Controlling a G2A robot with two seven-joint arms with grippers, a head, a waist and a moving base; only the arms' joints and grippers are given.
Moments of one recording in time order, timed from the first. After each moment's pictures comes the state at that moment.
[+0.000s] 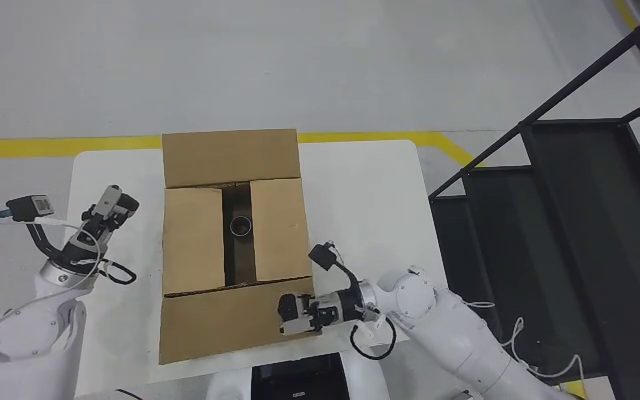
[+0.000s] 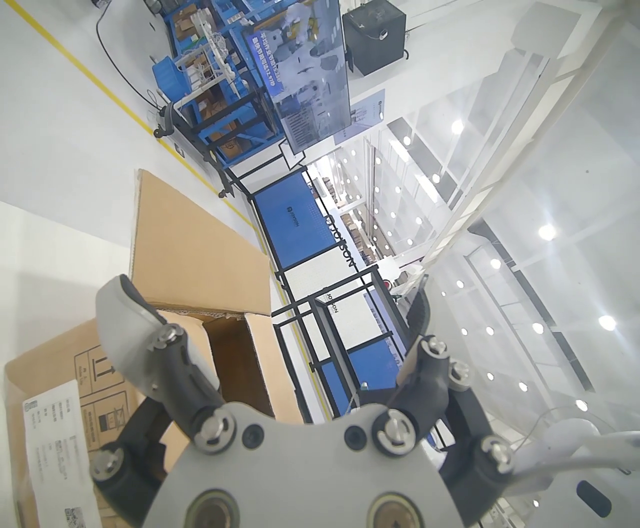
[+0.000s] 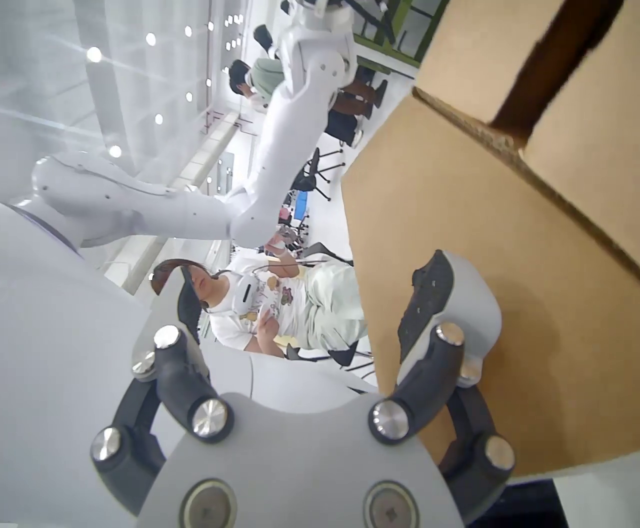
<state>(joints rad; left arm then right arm) 1.59 -1.05 -1.73 -1.68 -0.21 -0.55 -0.50 -1.39 -1.11 0.93 -1.67 0.15 -0.55 0.96</state>
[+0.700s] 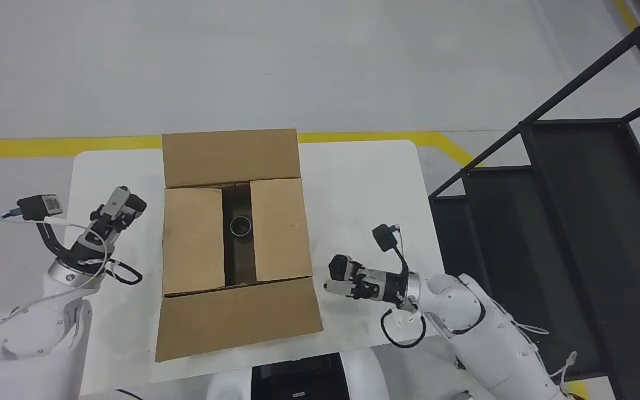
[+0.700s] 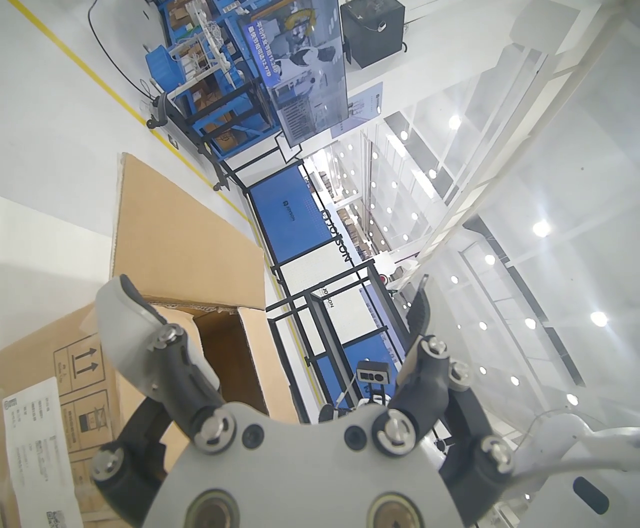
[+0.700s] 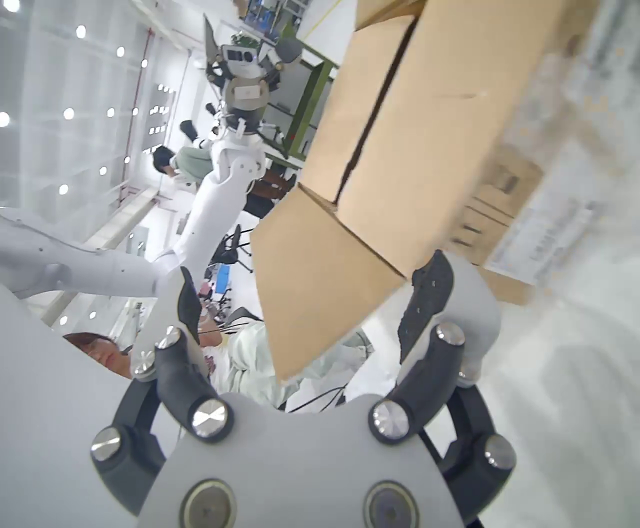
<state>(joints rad) 1.58 -1.06 -1.71 -1.68 -0.21 -0.55 -0.51 -1.65 -1.03 1.29 -1.74 -0.08 -0.62 0.68</state>
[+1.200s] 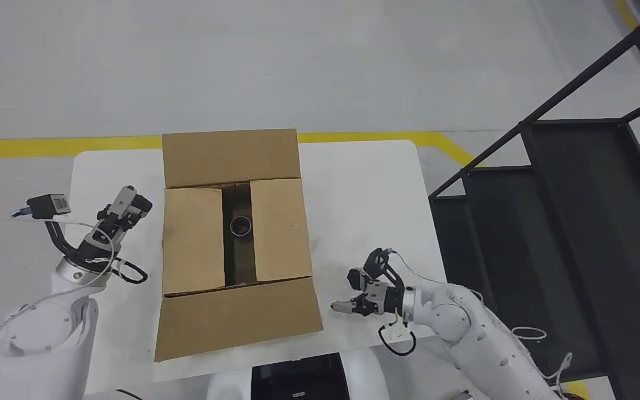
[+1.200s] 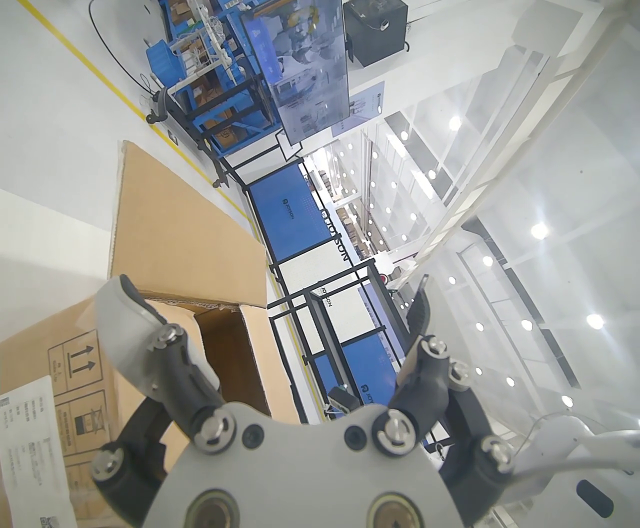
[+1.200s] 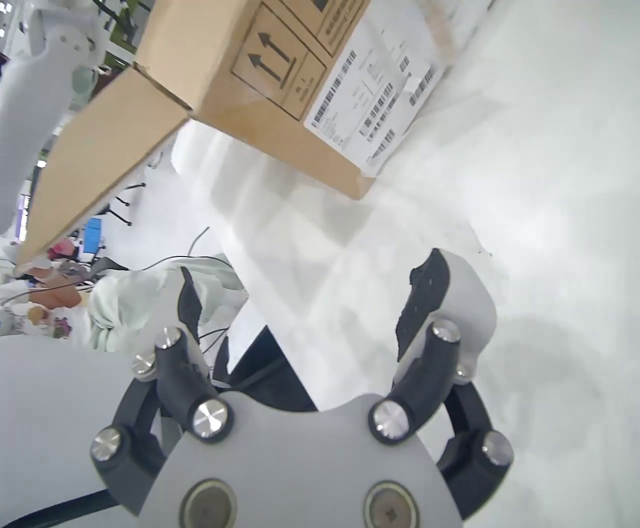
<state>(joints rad) 1.56 -1.06 -1.68 -1.65 -0.21 -0.55 -0.50 -1.60 -1.05 1.20 -1.55 -0.70 -0.69 0.41</state>
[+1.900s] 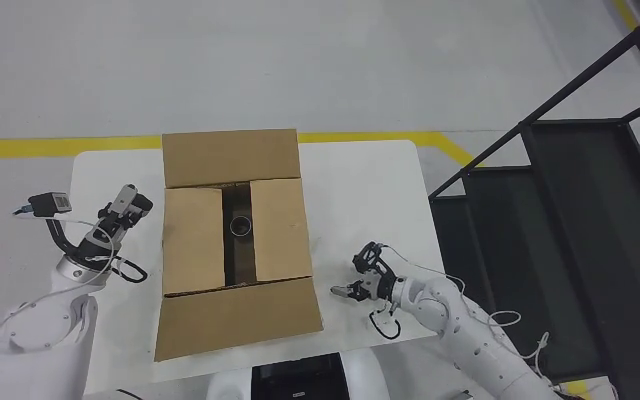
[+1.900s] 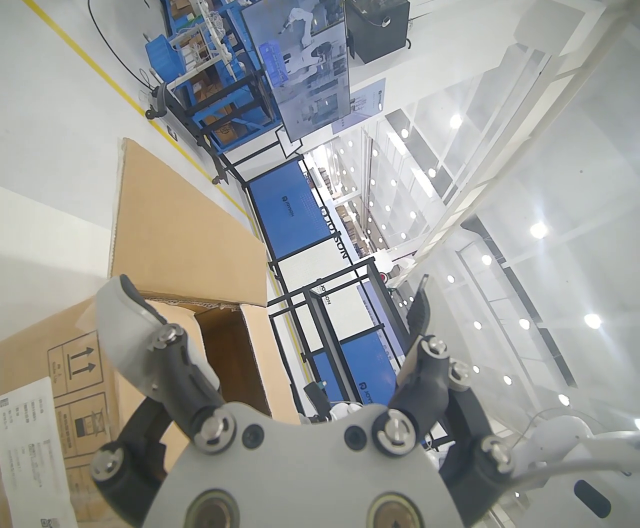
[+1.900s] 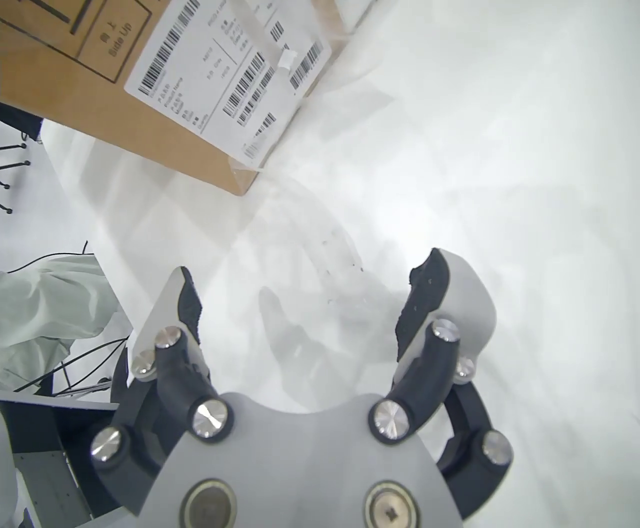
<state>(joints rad) 1.55 -1.07 -1.69 -1.64 -0.22 -0.55 -0.53 -1.48 -1.08 1.10 -1.37 -0.97 -0.57 0.20</state>
